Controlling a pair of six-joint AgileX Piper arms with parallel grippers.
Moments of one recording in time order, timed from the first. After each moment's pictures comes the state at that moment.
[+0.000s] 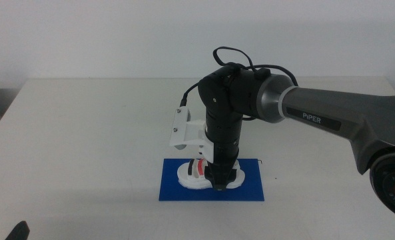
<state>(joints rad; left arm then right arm) -0.03 -0.01 0.03 -0.09 0.27 0.08 0.66 2.19 -1.77 -0.01 1.10 -0.76</state>
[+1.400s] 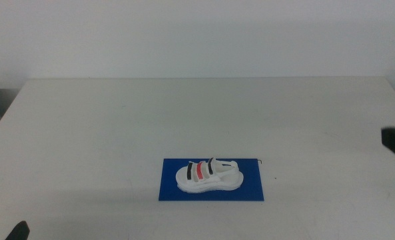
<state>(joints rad) -0.03 -0.01 0.03 -0.09 0.27 0.08 0.17 0.79 -0.72 0.08 0.55 -0.09</state>
